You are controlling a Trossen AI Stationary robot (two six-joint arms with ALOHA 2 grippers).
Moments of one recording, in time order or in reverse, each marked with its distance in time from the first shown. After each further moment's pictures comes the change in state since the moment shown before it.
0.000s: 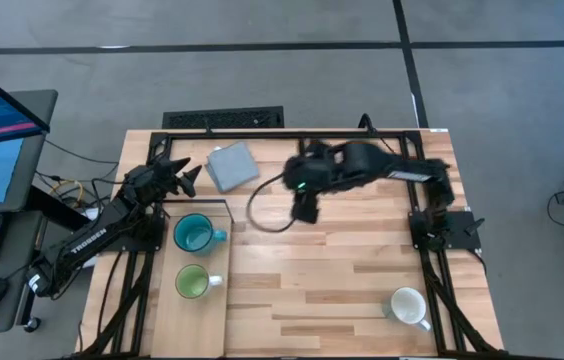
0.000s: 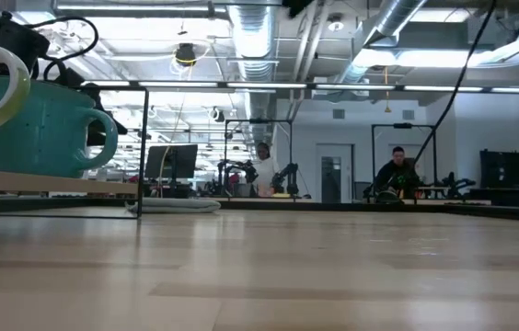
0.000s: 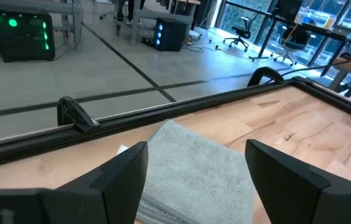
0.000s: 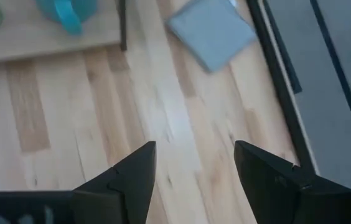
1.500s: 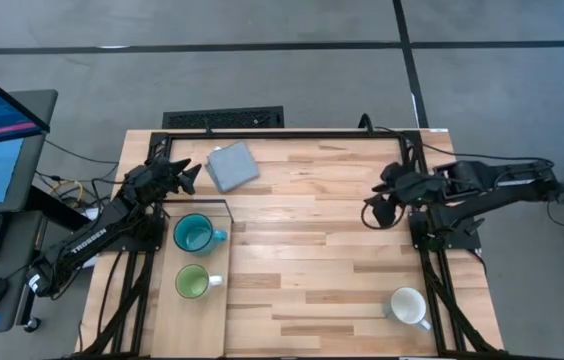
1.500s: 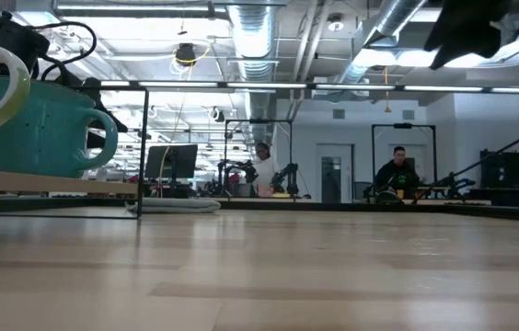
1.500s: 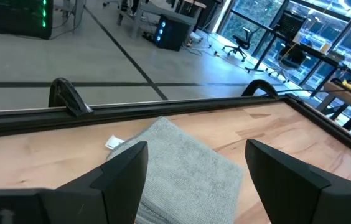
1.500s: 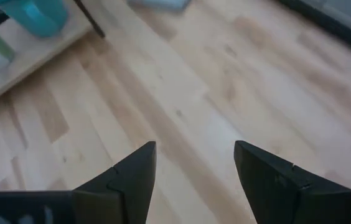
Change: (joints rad) left arm 0.000 0.000 0.000 0.001 -0.001 -0.152; right arm 0.063 -1.096 -1.374 0.499 0.006 0.520
